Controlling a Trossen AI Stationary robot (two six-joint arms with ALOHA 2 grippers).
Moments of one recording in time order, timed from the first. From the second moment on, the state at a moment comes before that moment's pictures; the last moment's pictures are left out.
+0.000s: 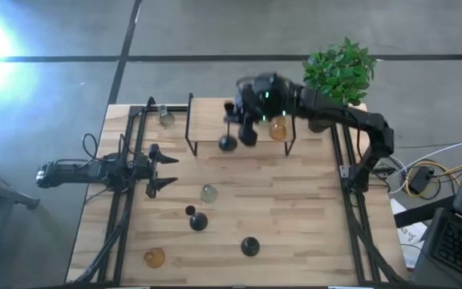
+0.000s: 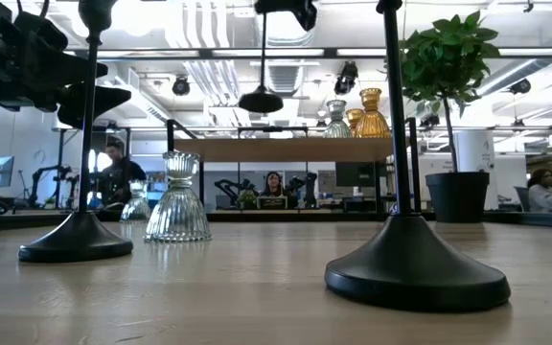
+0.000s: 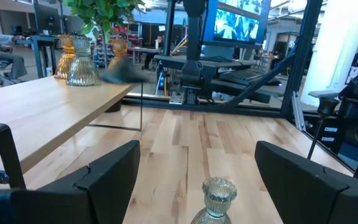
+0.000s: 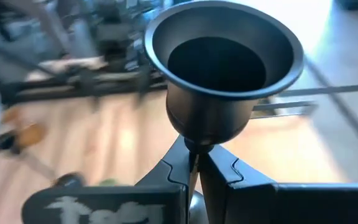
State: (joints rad) left arm -0.01 0.07 0.01 0.03 -0.07 -0.08; right arm -0.25 1.73 1.88 -0.66 -0.17 -0.03
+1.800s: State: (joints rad) left arm -0.01 0.07 0.01 0.03 -0.07 -0.08; right arm -0.67 1.86 2.04 -0.78 -0.10 -0.09
